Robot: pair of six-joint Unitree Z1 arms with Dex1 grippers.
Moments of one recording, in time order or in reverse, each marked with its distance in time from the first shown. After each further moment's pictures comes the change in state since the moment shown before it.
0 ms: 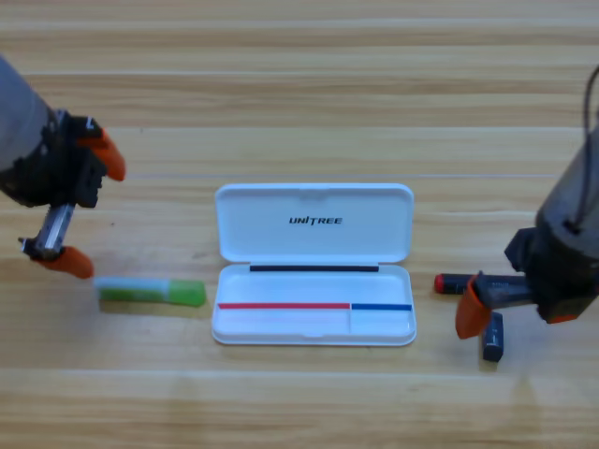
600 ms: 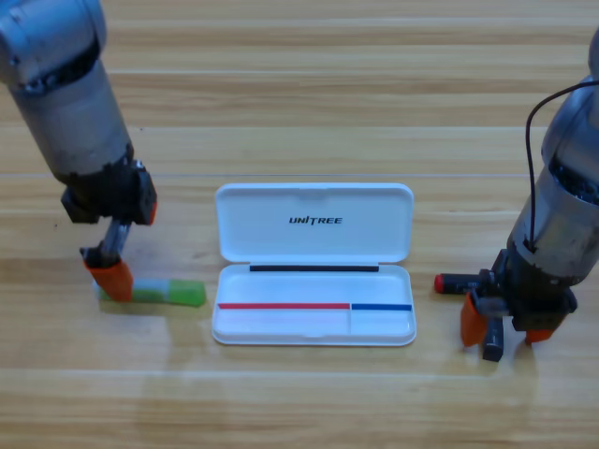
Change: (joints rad) arm 0 0.091 0.326 -0.220 0.157 -0.109 -0.038; arm 1 -0.025 0.139 0.003 -0.067 -0.018 0.112
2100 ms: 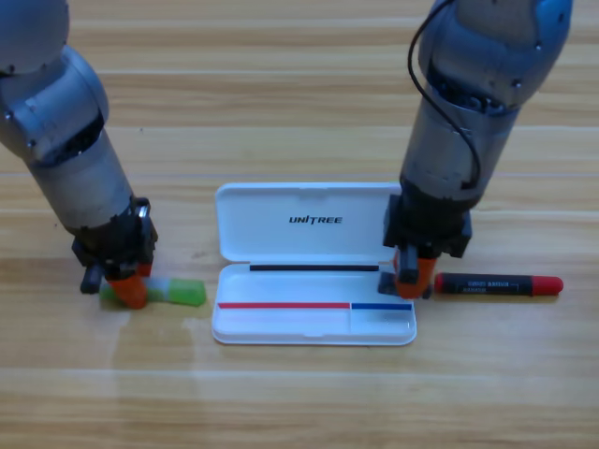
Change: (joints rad) arm 0 0.050 0.053 0.224 -0.303 -0.019 -0.013; arm 1 0.091 0.171 -0.576 0.406 0.046 -1.267
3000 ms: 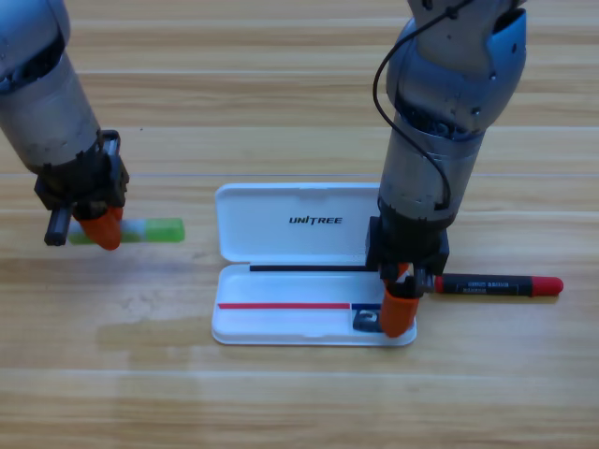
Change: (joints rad) arm 0 0.000 -0.116 -0.149 0.217 0.076 -0.035; arm 1 0.013 0.079 -0.039 0.000 0.017 -0.024
